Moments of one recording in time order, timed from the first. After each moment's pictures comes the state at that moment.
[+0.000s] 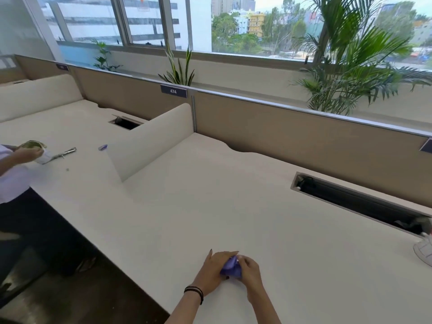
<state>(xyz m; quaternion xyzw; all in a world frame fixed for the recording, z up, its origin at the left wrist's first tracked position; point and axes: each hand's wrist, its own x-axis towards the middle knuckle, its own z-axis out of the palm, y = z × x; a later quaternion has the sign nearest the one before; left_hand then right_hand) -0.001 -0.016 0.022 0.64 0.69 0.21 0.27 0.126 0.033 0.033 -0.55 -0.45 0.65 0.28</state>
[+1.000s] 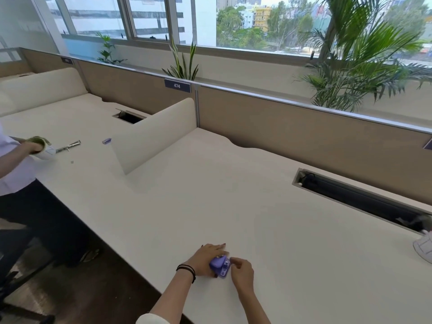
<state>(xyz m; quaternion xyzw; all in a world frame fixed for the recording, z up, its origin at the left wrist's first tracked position) -0.035 -0.010 0.030 0.69 0.67 0.01 0.28 0.114 0.009 0.019 -0.60 -0.54 0.54 0.23</state>
